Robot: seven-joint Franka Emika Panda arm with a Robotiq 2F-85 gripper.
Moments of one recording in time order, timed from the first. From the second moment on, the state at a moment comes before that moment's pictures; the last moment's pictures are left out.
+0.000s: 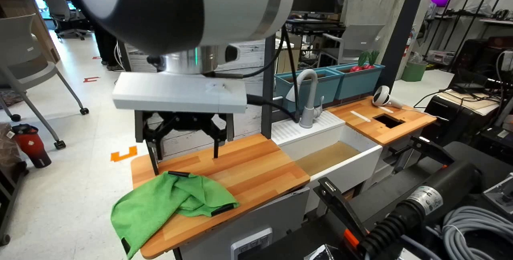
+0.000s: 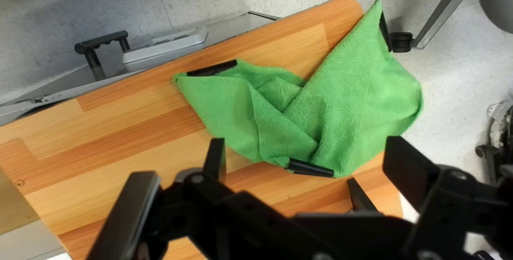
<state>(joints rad) 0.46 0.65 0.05 -2.04 0.02 2.78 0.73</state>
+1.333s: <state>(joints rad) 0.49 1.12 0.03 -1.52 0.03 2.58 0.72</state>
